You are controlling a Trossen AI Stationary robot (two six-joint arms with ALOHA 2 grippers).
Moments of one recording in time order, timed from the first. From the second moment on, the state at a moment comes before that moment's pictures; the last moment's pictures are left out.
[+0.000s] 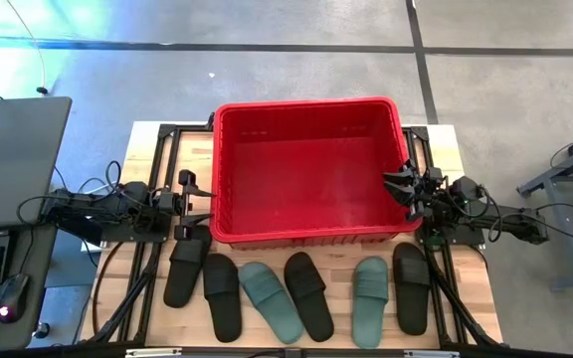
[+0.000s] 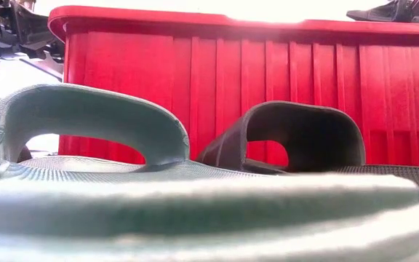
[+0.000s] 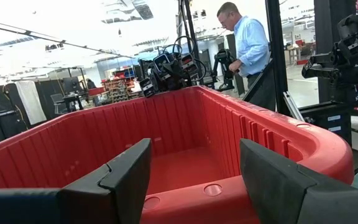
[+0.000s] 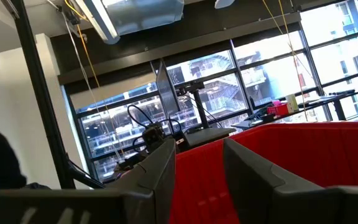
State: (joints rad) left arm 0.05 0.03 0.01 0.16 -0.04 0.21; right arm -0.16 0.01 0.03 0.35 0.02 0.29
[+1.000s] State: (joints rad) left arm 0.05 0.43 0.99 -0.17 0.05 0.50; right arm -0.16 0.01 0.03 0.34 0.02 0.29
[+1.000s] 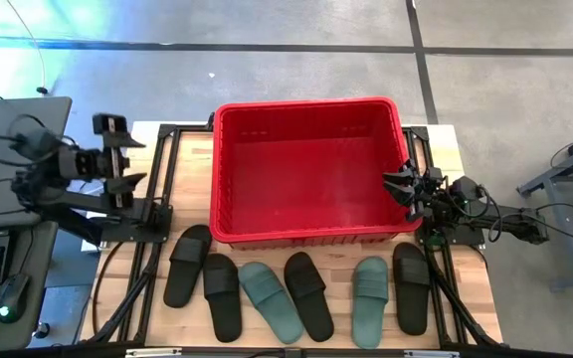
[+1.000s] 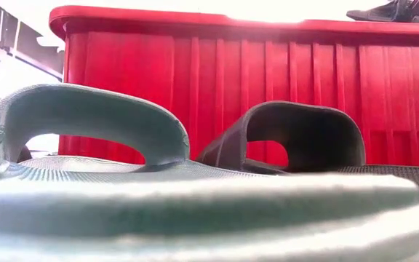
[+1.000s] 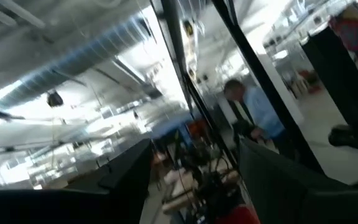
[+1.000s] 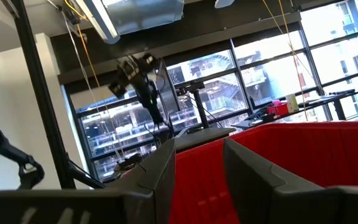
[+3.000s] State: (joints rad) left arm 0.05 0.89 1.38 -0.59 0.01 0.31; right arm 0.31 1.12 1.25 -0.76 -0.71 1.25
